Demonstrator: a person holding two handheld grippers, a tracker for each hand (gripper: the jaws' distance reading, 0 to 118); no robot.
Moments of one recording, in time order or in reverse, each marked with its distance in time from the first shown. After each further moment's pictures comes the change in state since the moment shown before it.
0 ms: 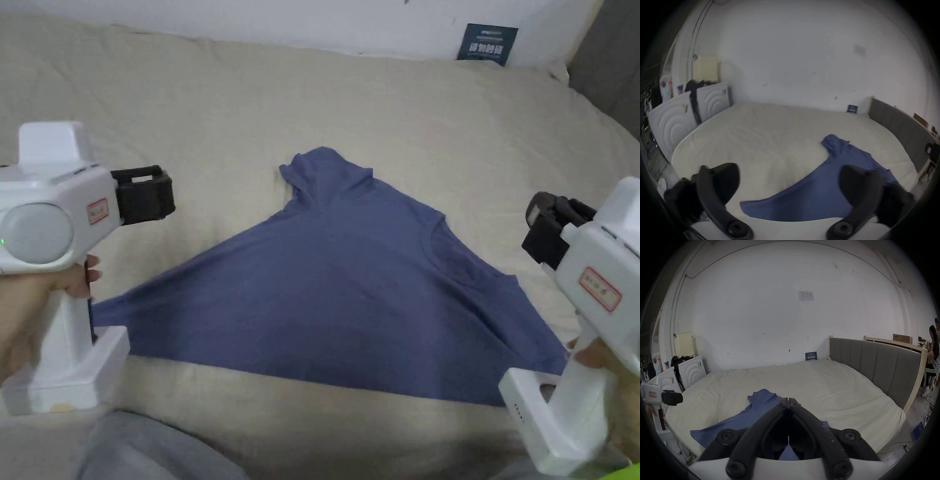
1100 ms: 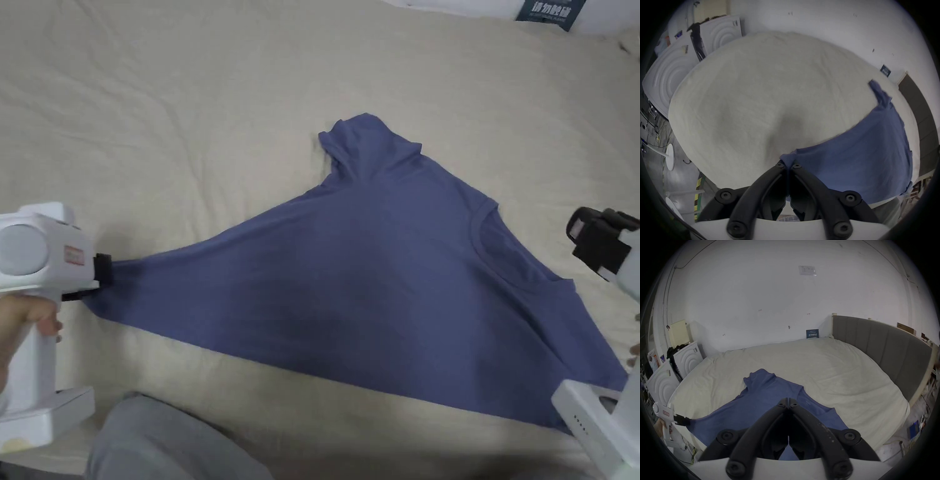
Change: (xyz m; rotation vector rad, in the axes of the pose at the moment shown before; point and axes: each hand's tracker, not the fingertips) left arm -0.078 -0.067 -0.088 -0.468 0.092 0.120; right arm -0.008 0.014 -0.079 -0.250 0.046 0.030
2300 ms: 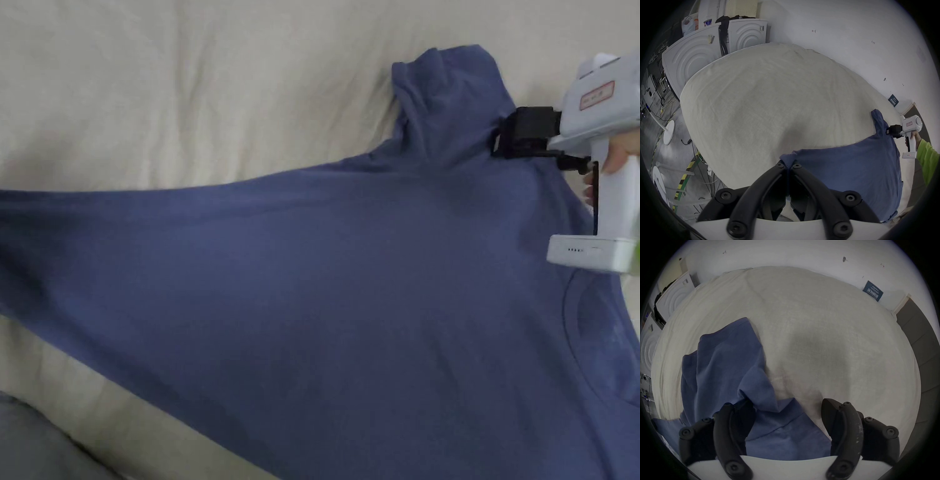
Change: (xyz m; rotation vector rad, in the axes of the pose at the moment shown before) left arm 0.020 0.001 -0.002 0.045 0.078 0.203; right arm -0.062 0.079 -0.444 -0.673 0.076 0.339
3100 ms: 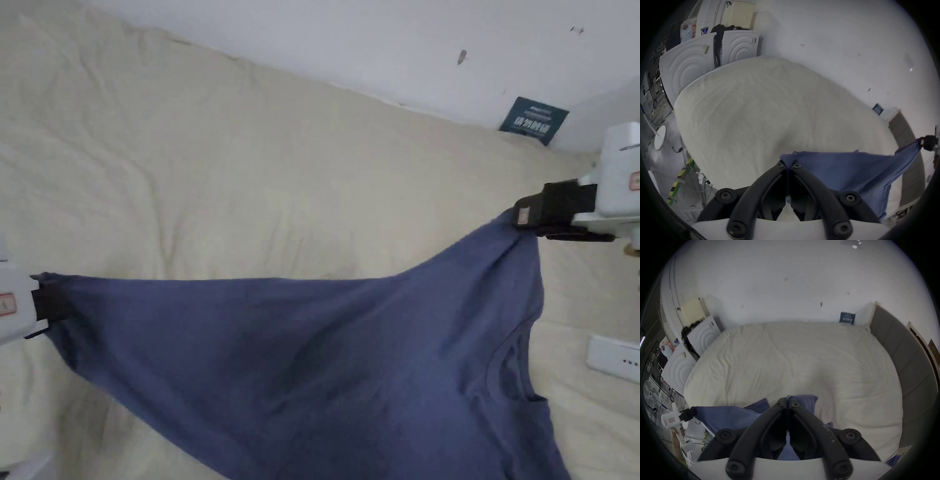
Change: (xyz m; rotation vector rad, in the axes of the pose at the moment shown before) left arm 0.018 0.020 0.074 0.173 -0.186 -0.001; right arm 0.029 -0.175 0.364 0.429 0.125 -0.144
